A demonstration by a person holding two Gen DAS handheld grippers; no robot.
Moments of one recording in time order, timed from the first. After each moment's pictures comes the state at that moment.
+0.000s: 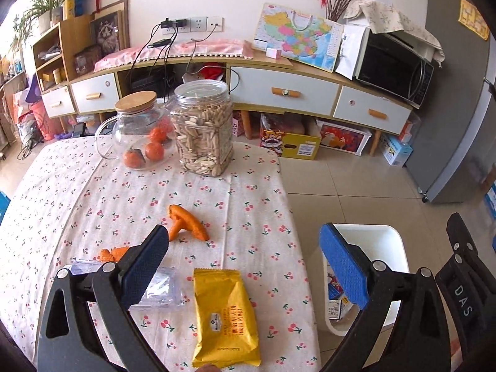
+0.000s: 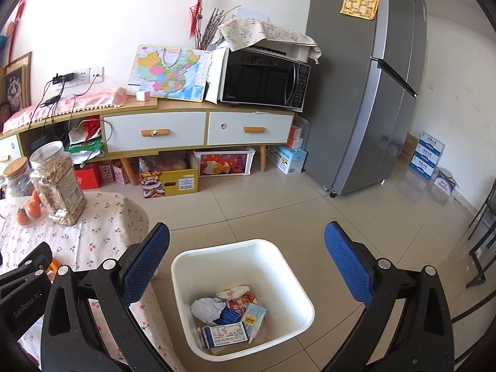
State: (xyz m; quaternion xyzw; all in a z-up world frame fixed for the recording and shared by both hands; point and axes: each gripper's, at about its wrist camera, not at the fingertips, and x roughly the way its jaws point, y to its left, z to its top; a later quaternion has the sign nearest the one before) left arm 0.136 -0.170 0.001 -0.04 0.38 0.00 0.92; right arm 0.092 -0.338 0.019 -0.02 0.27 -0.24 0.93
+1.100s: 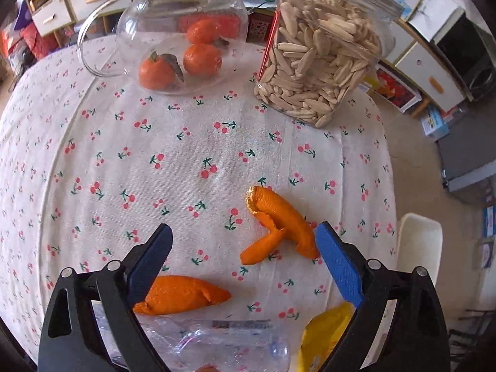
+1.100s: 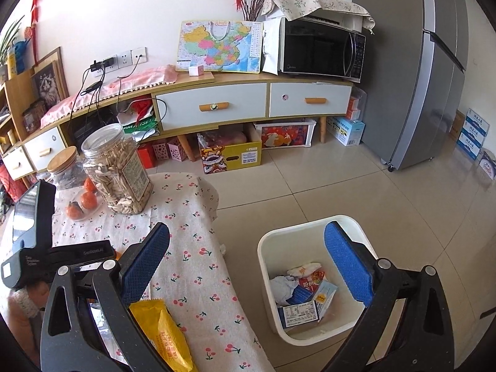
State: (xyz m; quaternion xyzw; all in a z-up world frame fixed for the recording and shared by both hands) left arm 0.256 -0.054 -0.098 -0.12 0.59 0.03 0.80; right arm 0.138 -0.281 0.005 0.05 0.34 -0.13 0.93
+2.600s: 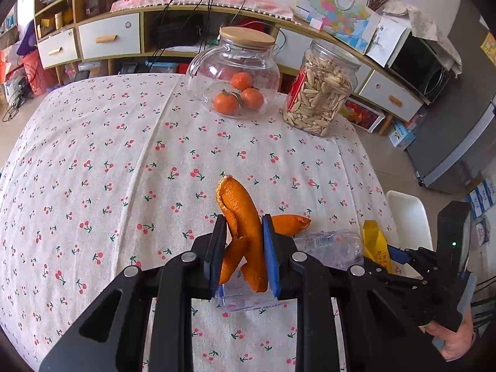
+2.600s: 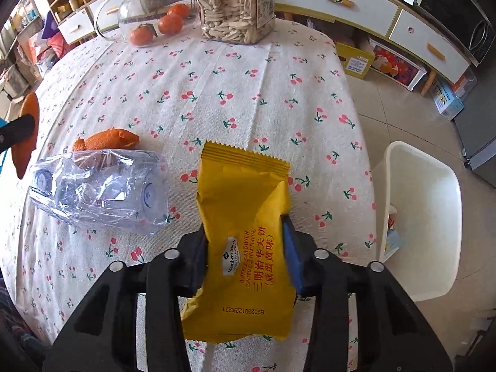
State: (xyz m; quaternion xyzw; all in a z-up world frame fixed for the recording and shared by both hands) left arm 0.134 0.041 -0.046 -0.09 0.47 -0.04 0.88; right arm 0.148 -0.180 -0.108 -0.05 0.55 0.08 0.83
